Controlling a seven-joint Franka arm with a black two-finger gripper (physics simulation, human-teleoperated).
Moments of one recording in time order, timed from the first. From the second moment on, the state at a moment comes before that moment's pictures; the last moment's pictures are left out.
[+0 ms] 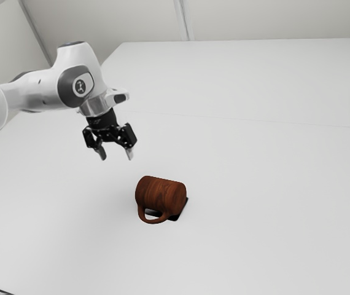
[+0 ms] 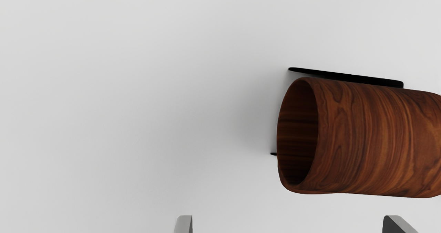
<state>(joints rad) 0.07 0.04 -0.05 -1.98 -0.12 1.87 -0.02</state>
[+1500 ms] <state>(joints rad) 0.25 0.31 -0.05 -2.08 -0.99 1.70 0.88</state>
